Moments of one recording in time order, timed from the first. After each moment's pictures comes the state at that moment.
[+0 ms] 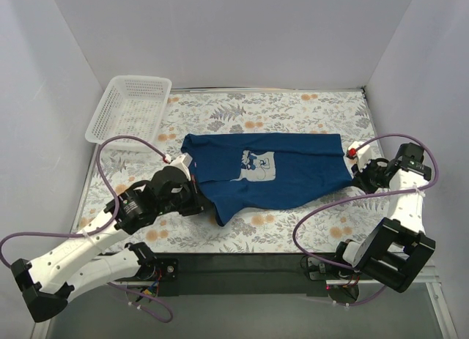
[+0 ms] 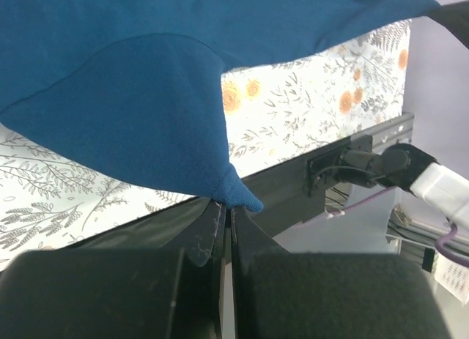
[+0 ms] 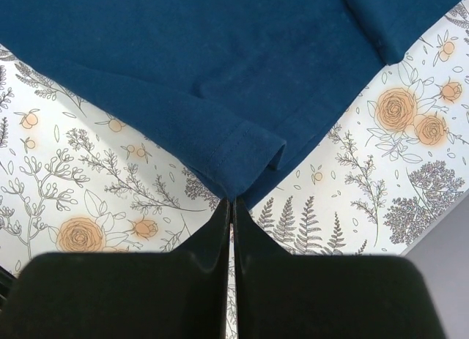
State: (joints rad) left arm -0.87 0.82 0.86 -0.74 -0.02 -0.96; right arm -0.49 1.19 0.91 -0.96 -0.68 -1.24
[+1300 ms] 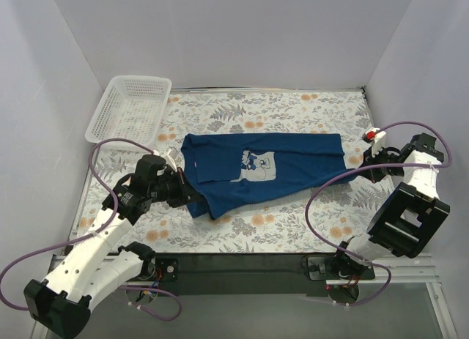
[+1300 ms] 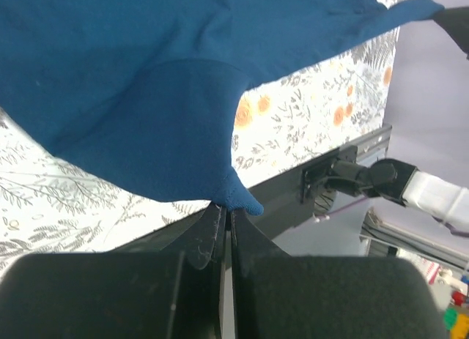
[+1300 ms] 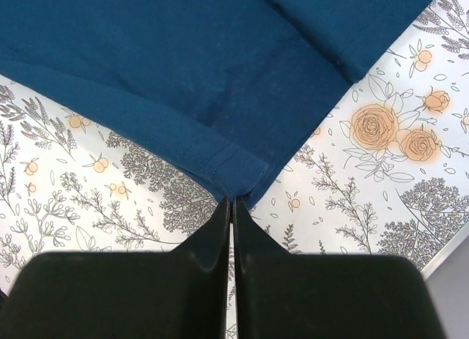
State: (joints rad) left arm -0.47 0.84 0.77 -0.68 0.34 -0.78; right arm -0.57 1.47 1.08 -0.96 -0.83 -1.18
